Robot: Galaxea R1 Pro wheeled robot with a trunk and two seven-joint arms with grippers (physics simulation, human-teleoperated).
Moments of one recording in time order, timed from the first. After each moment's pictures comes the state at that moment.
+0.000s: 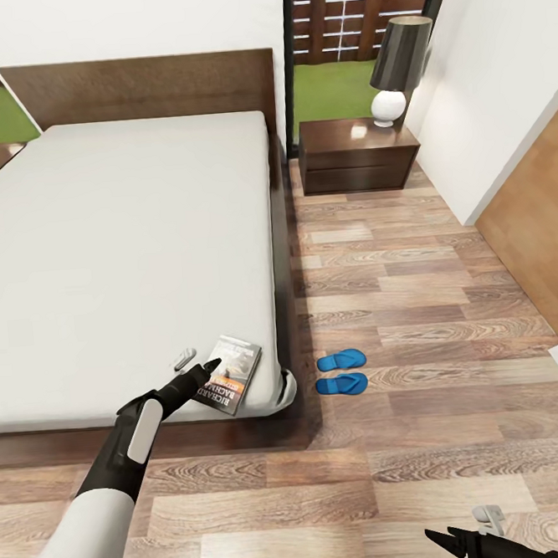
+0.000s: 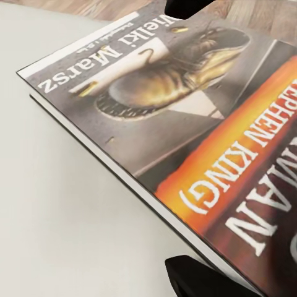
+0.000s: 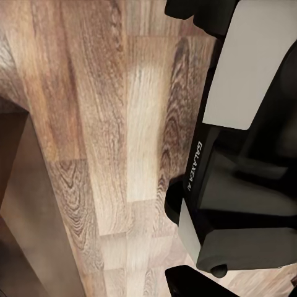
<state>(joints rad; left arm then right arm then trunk) -0.69 0.02 0.15 -0.89 0.53 0.50 -0.20 -0.35 -0.30 -0.38 -0.38 0.04 0.12 1.10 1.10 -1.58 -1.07</state>
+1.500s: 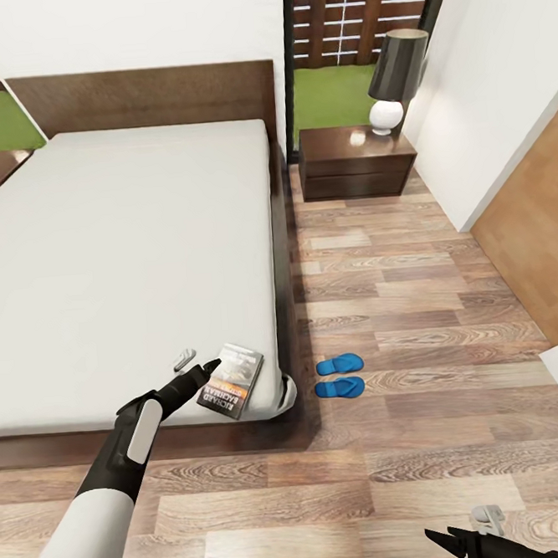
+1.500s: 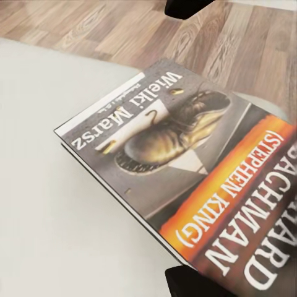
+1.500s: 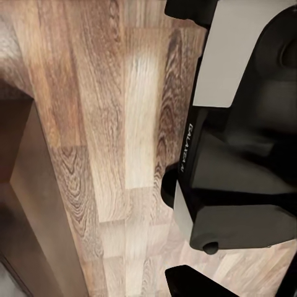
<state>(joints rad) -0.69 0.02 0.15 -0.89 0.52 0.50 -0.20 -0.35 -0.30 -0.38 -0.38 0.04 0.12 1.10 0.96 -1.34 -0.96</state>
